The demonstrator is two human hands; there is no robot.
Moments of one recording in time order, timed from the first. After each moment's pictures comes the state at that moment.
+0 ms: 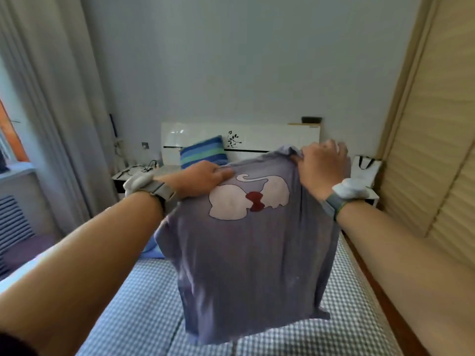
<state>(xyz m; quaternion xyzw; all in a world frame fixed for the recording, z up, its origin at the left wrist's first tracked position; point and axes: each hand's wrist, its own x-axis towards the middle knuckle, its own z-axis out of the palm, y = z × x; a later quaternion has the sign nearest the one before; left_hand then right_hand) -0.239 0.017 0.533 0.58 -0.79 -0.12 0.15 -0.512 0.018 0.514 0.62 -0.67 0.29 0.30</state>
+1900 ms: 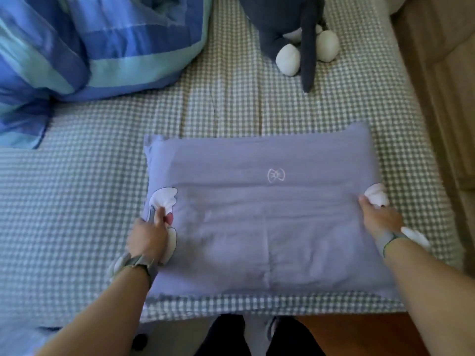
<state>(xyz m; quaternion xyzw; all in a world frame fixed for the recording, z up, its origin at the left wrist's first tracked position) -0.069 0.028 -0.046 0.88 -0.37 -0.31 0.03 -0.551 0.104 -0.055 0.12 -0.94 0.09 -0.29</state>
